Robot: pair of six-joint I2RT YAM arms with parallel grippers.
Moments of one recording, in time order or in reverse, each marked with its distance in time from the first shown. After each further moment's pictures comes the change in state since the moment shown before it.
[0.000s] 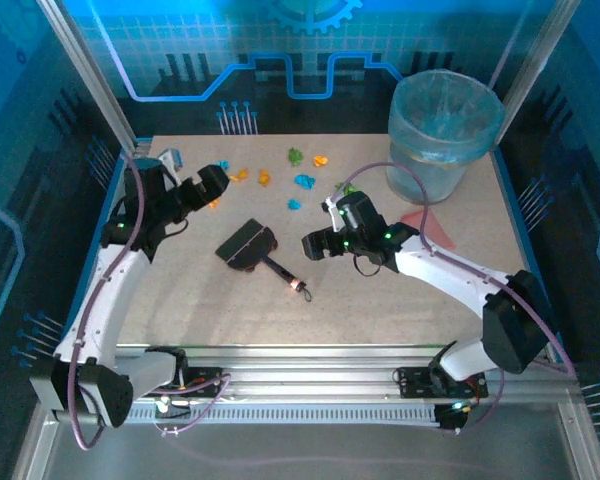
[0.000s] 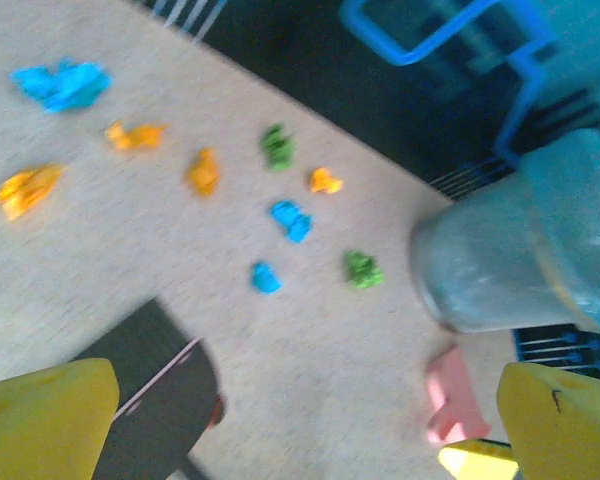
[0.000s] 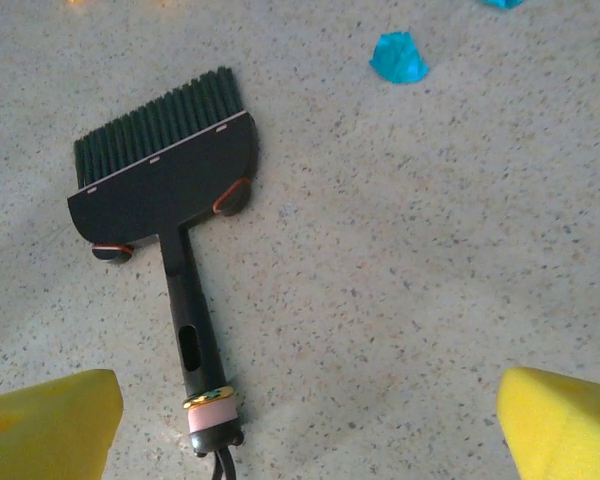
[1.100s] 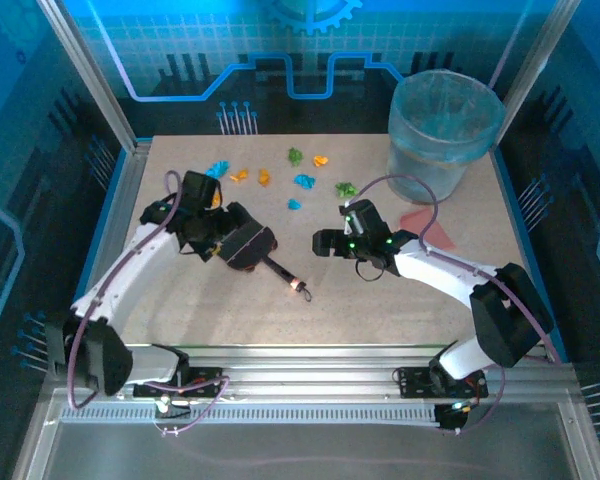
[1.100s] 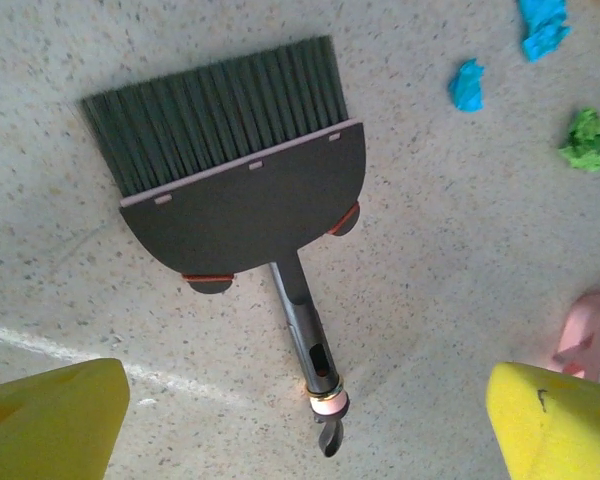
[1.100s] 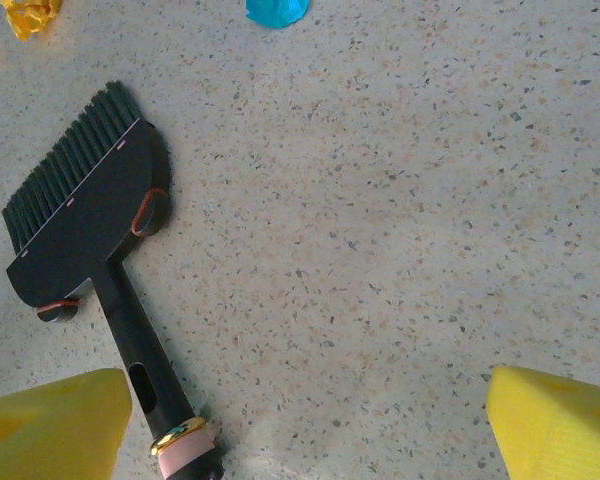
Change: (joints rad) left arm -0.261 0.220 0.055 -0.365 -0.177 -0.336; right arm -0.064 0.034 -0.119 0.122 0.011 0.275
